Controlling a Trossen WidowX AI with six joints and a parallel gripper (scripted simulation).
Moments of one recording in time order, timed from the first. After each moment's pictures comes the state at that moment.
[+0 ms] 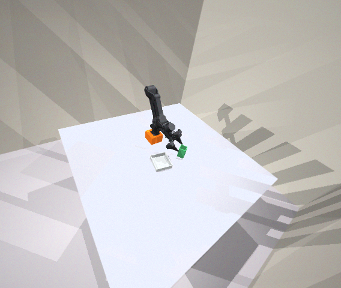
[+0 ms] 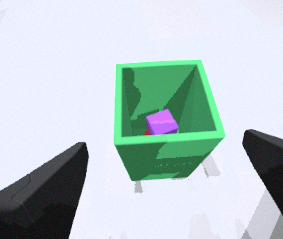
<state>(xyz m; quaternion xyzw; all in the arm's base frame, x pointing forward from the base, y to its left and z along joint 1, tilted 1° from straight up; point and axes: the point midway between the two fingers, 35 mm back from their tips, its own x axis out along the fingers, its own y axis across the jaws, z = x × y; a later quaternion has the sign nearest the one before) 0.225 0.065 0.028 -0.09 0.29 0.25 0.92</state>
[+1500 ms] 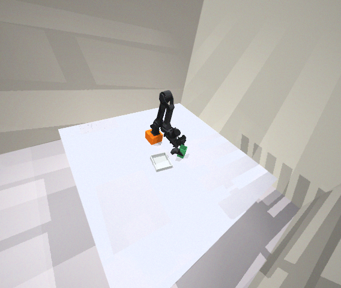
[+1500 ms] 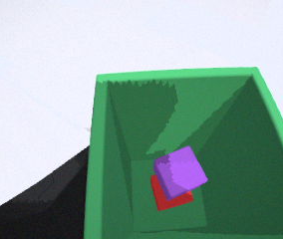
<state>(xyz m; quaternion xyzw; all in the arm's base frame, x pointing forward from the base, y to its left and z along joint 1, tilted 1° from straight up) 0.263 0.087 -0.008 -0.09 0.29 0.25 0.92</state>
